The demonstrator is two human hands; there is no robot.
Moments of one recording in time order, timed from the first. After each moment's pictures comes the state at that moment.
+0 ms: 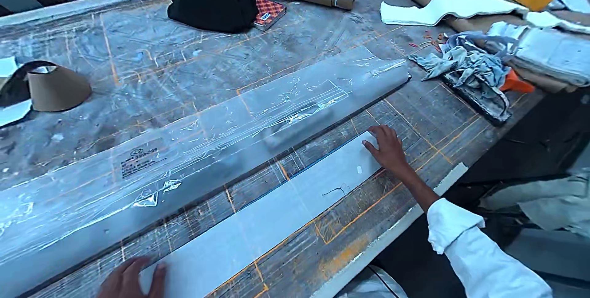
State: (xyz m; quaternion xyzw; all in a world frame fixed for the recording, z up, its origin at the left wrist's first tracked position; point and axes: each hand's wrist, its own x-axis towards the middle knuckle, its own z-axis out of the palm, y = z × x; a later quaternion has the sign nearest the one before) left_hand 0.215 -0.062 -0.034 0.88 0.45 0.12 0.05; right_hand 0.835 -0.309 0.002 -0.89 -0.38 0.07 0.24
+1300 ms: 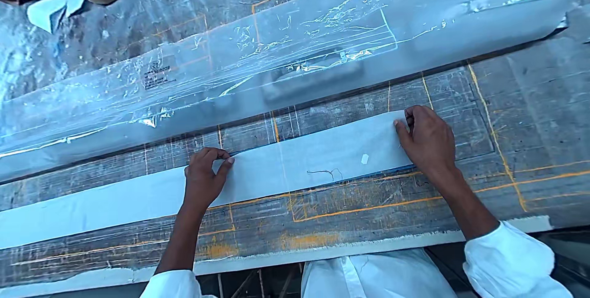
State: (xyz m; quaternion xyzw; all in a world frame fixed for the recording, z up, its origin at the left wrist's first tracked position) left_hand 0.429 -0.123 0.006 0.83 0.53 0.06 0.18; right_hand 0.872 -0.305 0.004 -0.85 -0.46 0.17 0.21
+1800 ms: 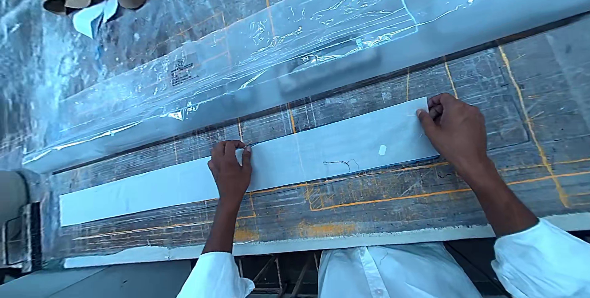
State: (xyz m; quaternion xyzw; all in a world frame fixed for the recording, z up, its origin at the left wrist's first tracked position) left_hand 0.449 -0.148 0.006 0.80 0.59 0.08 0.07; right_hand 0.881 -0.302 0.003 -0.85 -0.43 0.20 0.22
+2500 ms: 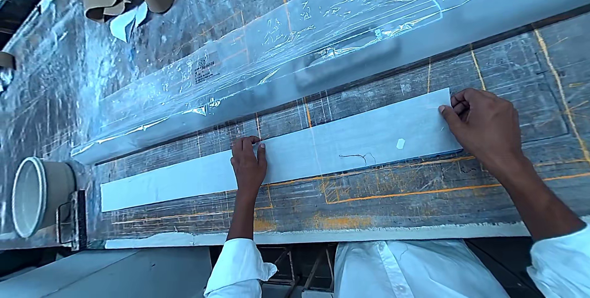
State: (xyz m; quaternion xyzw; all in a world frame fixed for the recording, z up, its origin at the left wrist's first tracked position) left_hand 0.438 -0.144 -0.004 0.79 0.60 0.07 0.09; right_hand 0.885 -0.311 -0.004 -0.84 -0.45 0.20 0.23
